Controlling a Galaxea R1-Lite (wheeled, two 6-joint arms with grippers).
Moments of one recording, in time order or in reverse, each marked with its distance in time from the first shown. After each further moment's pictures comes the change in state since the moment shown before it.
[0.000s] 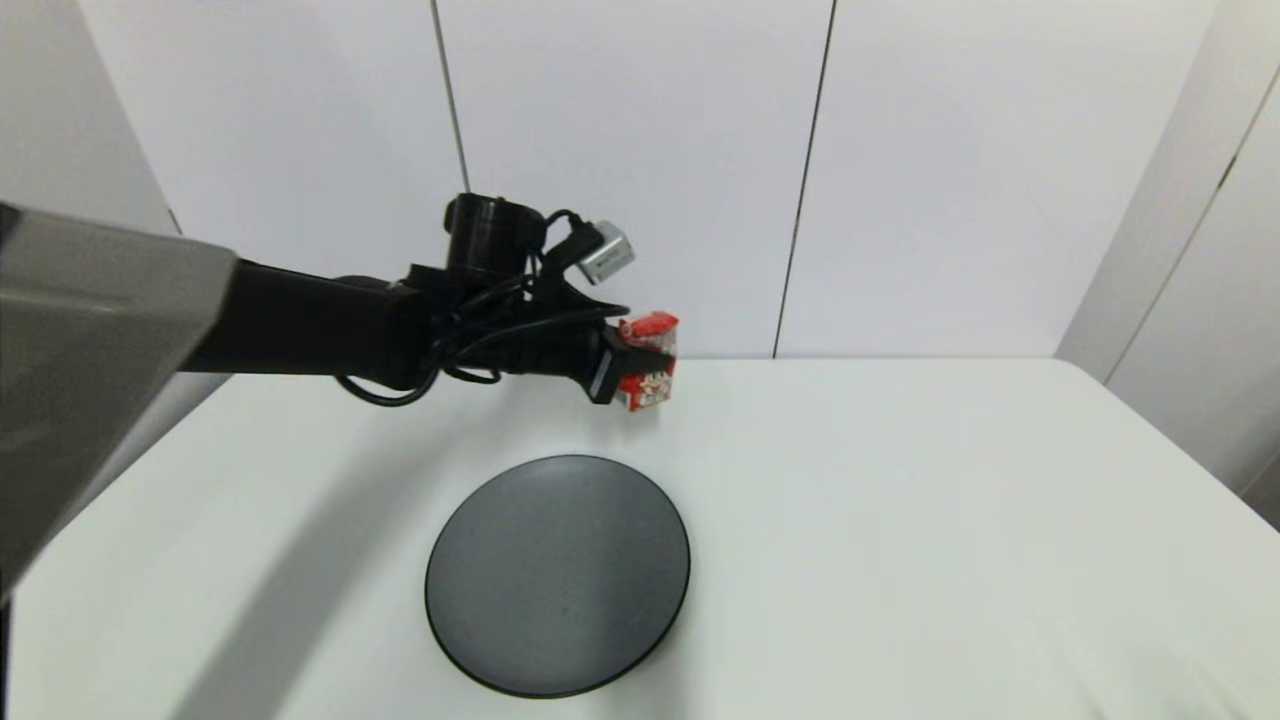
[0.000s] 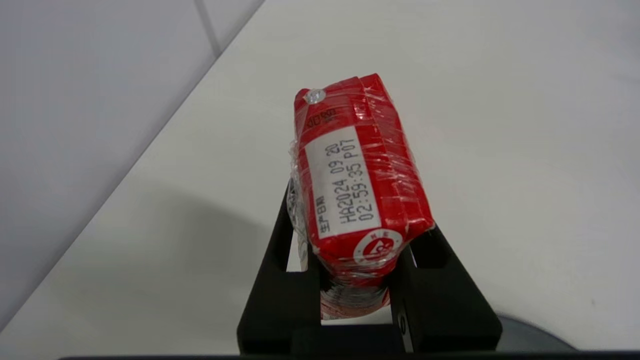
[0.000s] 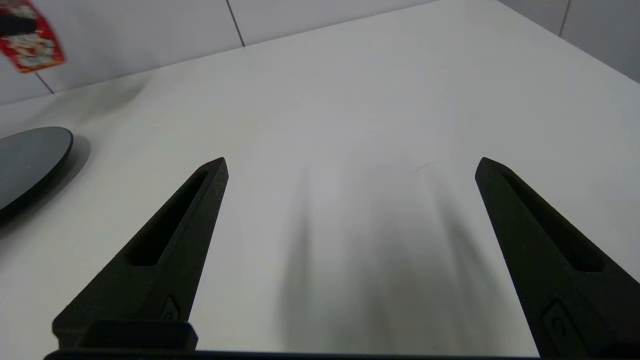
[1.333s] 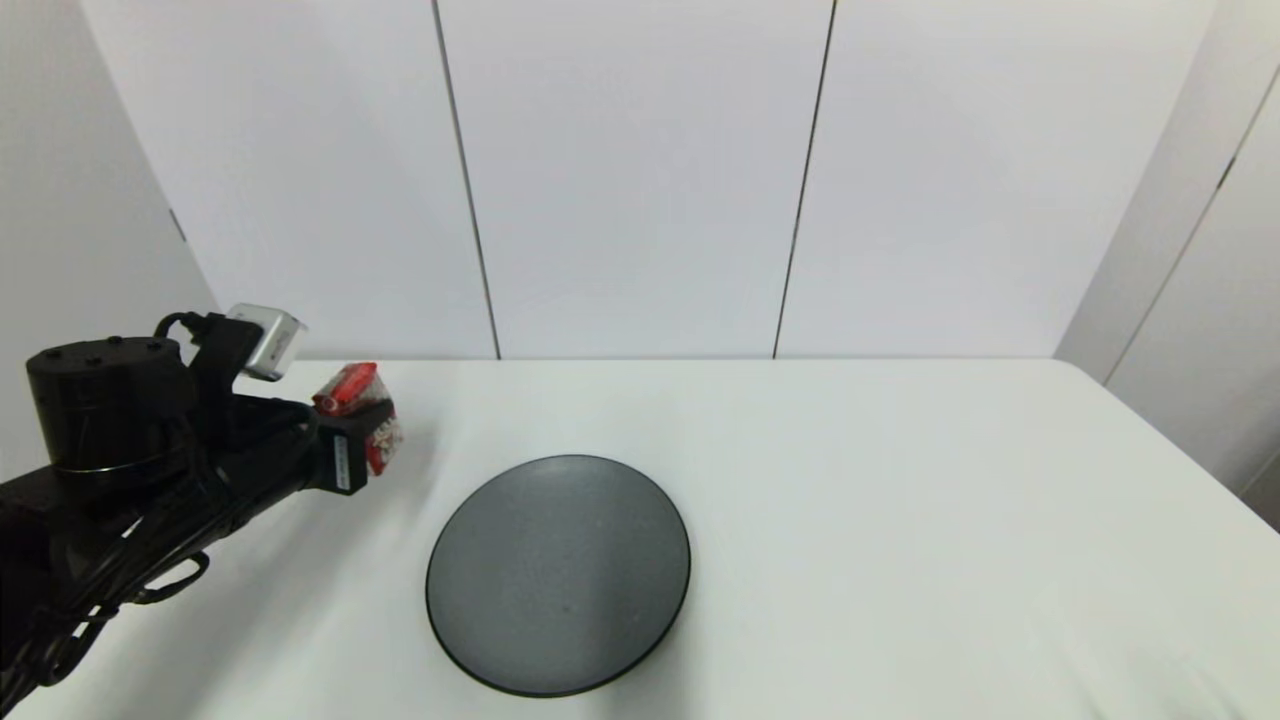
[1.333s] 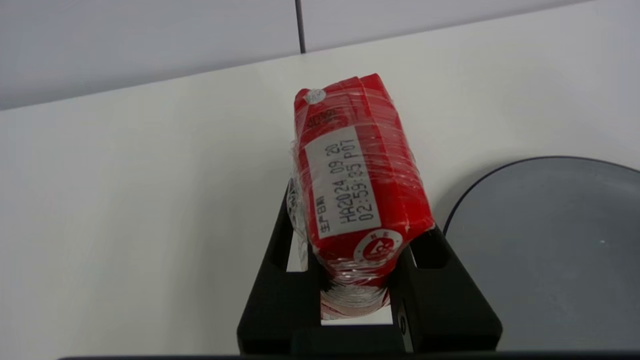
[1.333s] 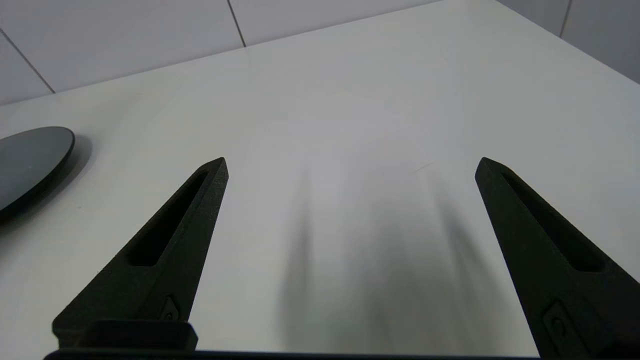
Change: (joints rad) left arm 0.271 -0.524 1.054 -0.712 0.558 -0.272; right arm 0.000 0.000 0.000 0.000 0.001 0.000
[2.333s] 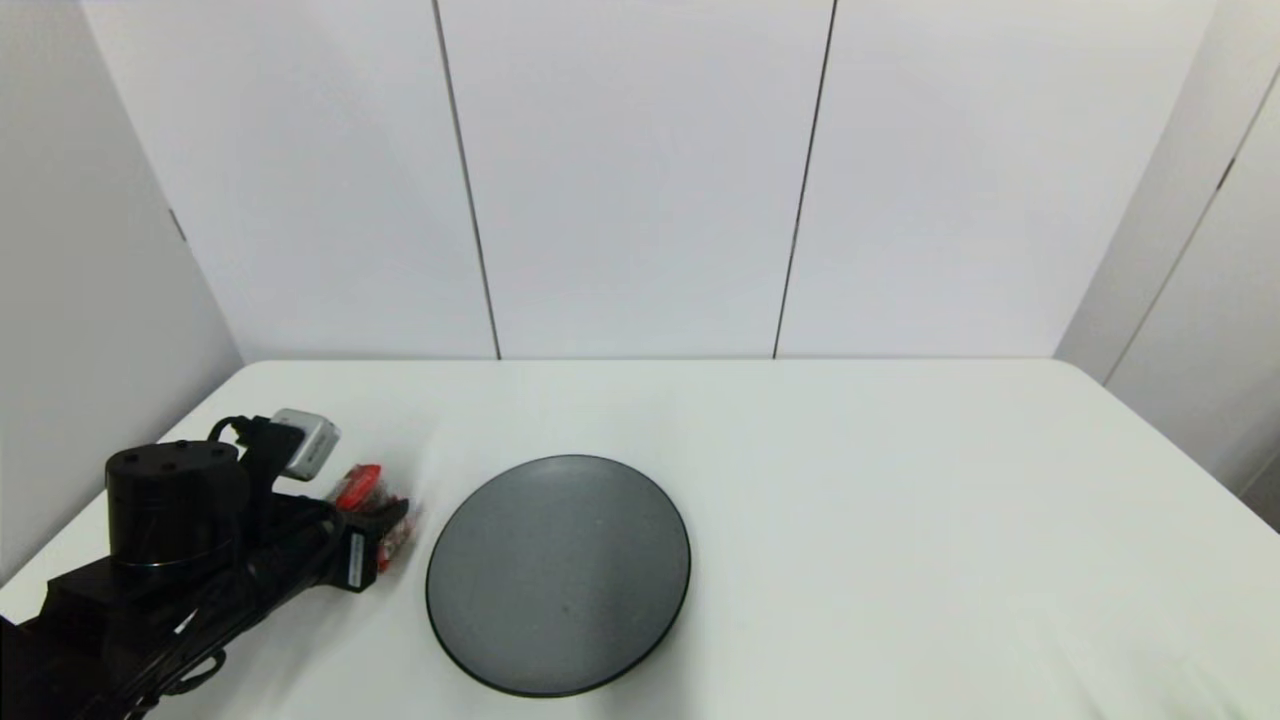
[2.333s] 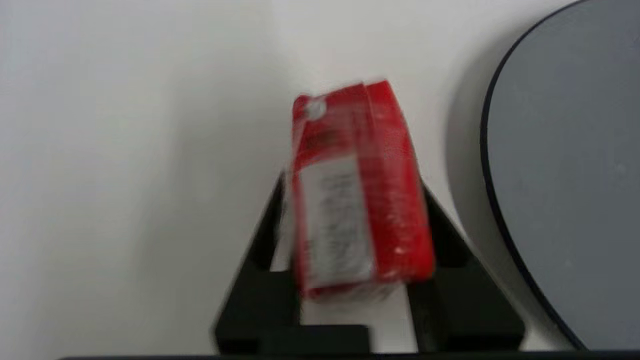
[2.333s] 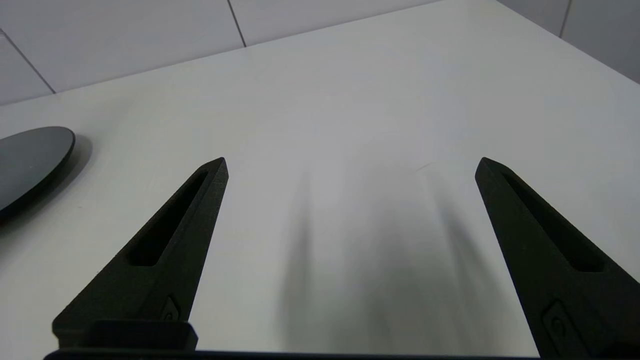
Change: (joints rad) left arm -0.008 0.161 0.227 -0.207 0.000 -0.006; right arm 0.000 0.000 0.000 0.000 0.000 0.000
